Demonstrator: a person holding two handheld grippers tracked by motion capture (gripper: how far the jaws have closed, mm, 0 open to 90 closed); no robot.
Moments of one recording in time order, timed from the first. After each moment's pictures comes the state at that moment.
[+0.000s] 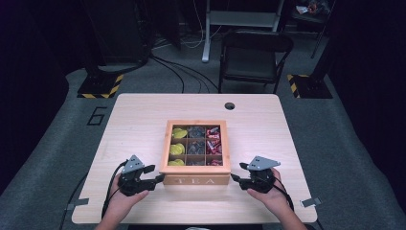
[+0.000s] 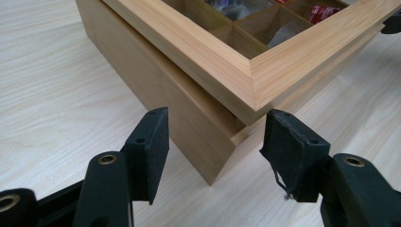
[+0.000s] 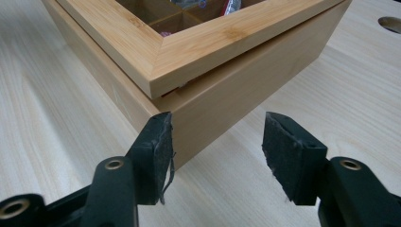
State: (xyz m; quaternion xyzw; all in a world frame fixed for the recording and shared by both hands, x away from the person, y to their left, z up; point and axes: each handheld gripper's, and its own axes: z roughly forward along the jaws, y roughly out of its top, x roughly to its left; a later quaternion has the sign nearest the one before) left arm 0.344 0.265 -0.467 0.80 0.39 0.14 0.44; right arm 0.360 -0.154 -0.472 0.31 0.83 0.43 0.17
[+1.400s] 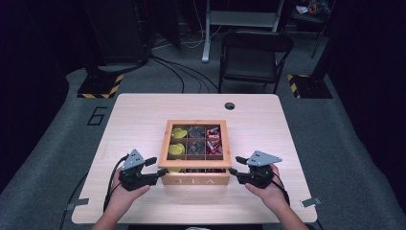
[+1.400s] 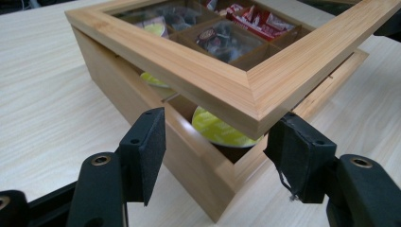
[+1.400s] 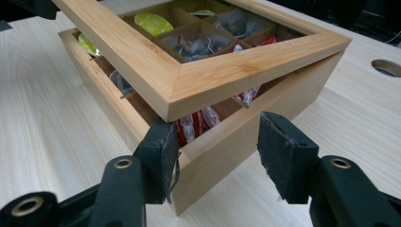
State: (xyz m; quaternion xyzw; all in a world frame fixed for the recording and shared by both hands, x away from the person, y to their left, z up) left arm 0.354 0.260 -0.452 0.79 0.36 0.17 0.47; right arm 0.365 -0.146 -0.452 0.29 0.81 0.47 0.18
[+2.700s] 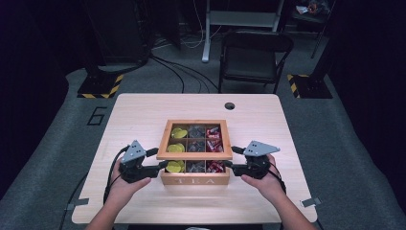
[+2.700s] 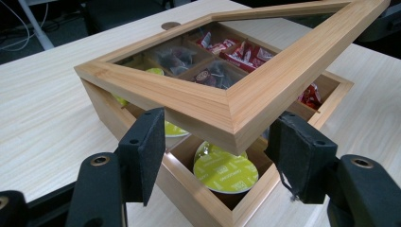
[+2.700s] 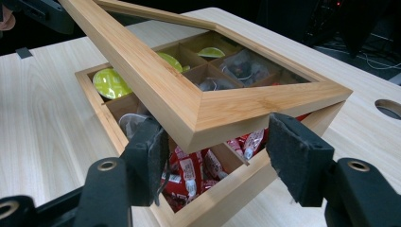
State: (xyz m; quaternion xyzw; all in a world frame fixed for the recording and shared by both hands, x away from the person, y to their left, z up) left arm 0.362 0.255 -0.419 0.79 0.33 0.19 0.48; right arm 0.380 -0.133 -0.424 0.27 0.80 0.50 0.18
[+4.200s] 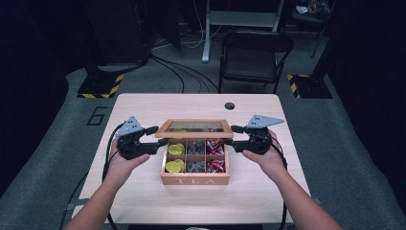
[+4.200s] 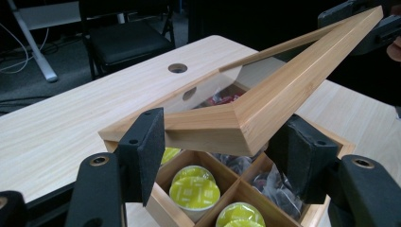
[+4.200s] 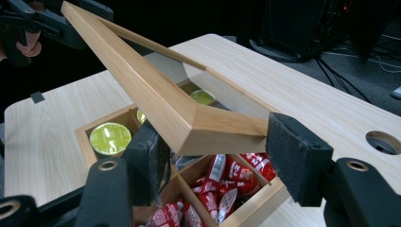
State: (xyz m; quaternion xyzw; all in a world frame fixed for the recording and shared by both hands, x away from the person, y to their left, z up) left arm 0.406 0.258 -0.371 0.77 0.32 0.18 0.52; right arm 0.426 -0.133 -0.370 0.28 0.79 0.52 0.15
